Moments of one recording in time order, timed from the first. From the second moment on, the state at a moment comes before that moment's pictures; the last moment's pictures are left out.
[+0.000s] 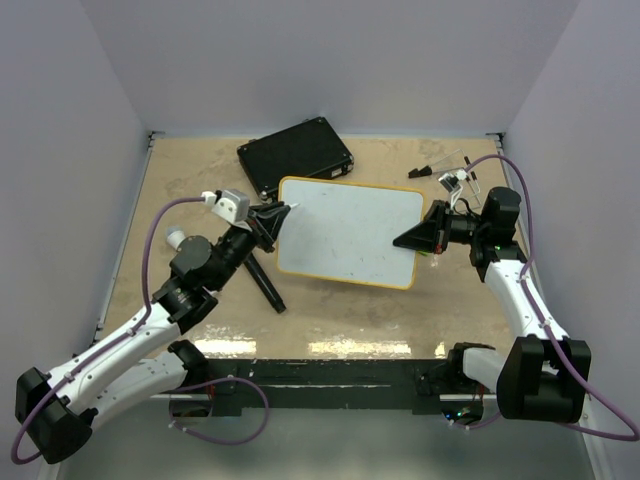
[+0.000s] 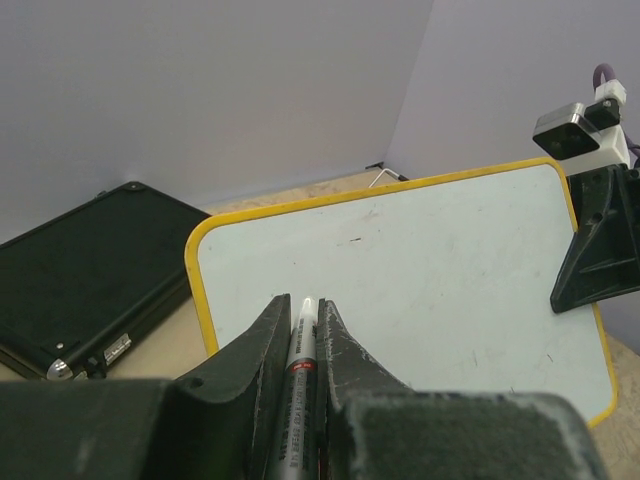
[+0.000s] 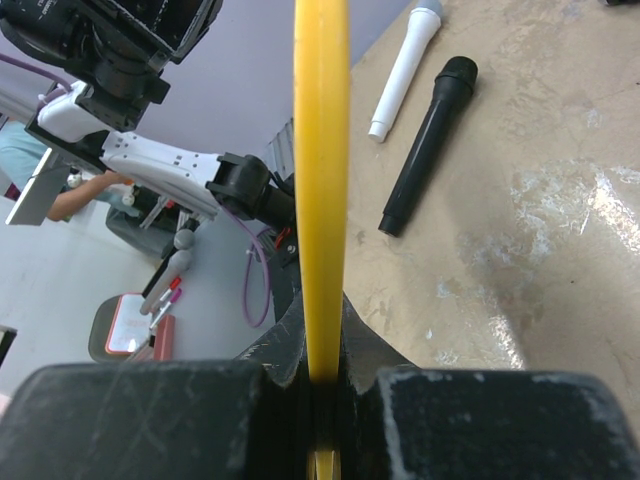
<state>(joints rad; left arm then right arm) -0.71 0.82 0.63 0.37 -0.11 -0.17 -0.08 1.13 0.72 0.14 -1.44 0.52</state>
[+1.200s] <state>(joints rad) -0.79 0.91 0.75 0.25 -0.28 -0.13 -0.08 1.15 0.74 0.10 -1.43 0.48</state>
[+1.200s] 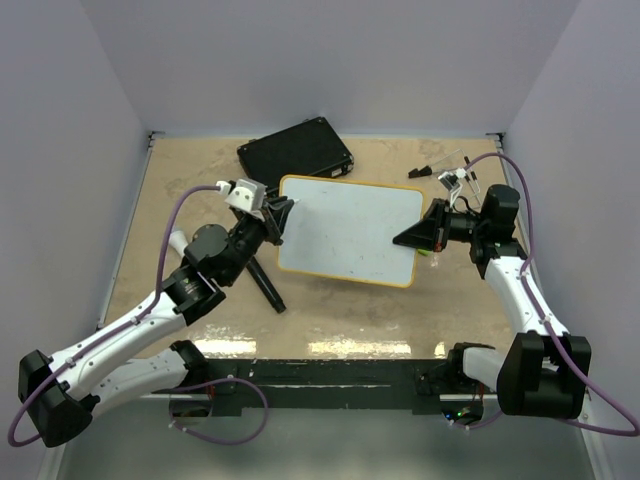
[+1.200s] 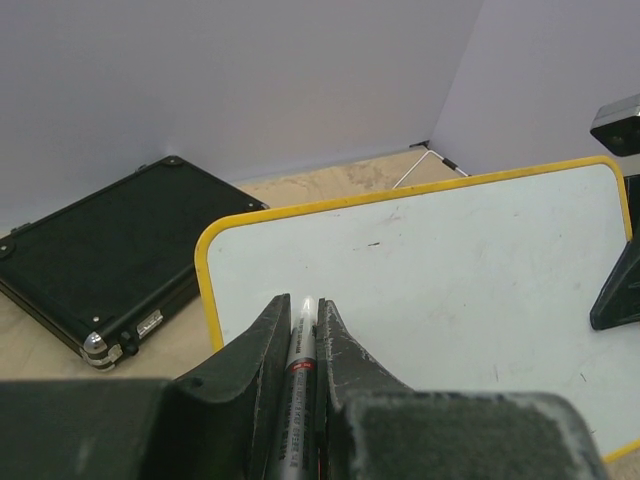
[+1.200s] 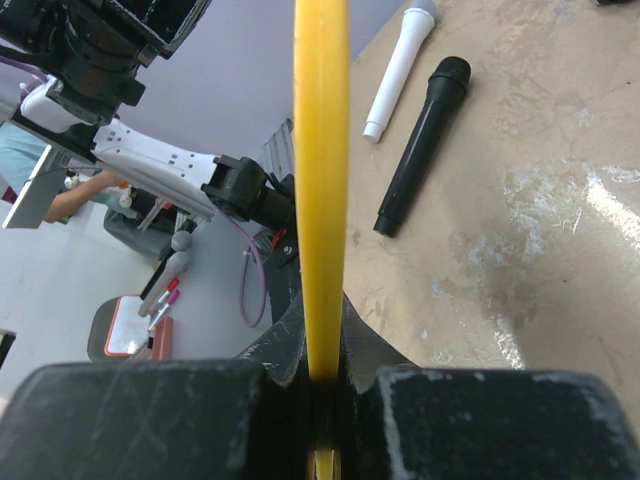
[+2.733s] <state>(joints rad) -0.79 0.95 0.73 0.27 -0.32 -0.09 -0.08 1.15 0.74 0.10 -1.42 0.48</state>
